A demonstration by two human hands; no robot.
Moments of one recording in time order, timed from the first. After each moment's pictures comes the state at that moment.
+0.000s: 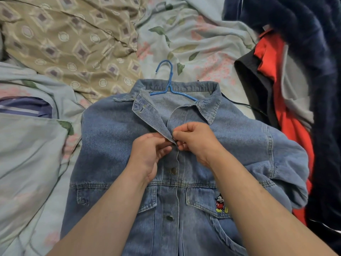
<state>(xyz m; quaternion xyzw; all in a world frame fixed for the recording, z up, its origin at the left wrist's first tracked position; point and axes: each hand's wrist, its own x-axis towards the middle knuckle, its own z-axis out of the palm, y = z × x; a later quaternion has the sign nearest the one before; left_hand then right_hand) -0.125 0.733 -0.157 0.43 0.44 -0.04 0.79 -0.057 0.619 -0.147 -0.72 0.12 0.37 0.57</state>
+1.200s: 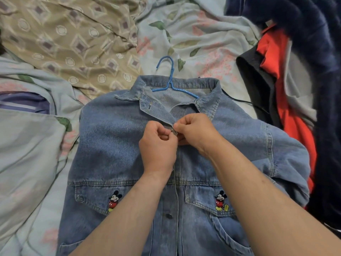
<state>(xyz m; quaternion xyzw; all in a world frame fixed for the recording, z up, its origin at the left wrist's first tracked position) -0.123 0.702 -0.164 0.76 0.39 0.14 0.50 -0.046 0.628 -0.143 -0.76 0.10 0.37 0.52</state>
